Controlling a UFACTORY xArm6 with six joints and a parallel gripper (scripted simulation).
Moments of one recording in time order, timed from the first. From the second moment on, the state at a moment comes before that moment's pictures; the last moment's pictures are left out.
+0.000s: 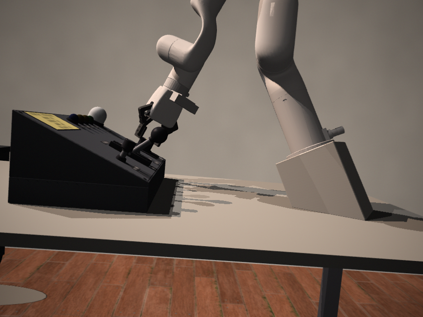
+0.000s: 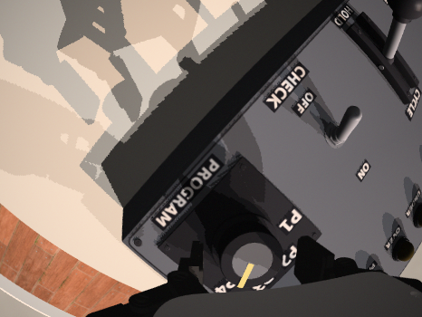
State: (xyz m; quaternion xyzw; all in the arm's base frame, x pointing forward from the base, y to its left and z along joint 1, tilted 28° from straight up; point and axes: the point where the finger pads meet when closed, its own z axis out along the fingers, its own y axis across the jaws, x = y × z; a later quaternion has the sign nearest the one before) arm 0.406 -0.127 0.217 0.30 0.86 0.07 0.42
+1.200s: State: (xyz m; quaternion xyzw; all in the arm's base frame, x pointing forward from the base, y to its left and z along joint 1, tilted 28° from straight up) arm 0.359 -0.120 0.260 0.29 0.82 0.06 0.48
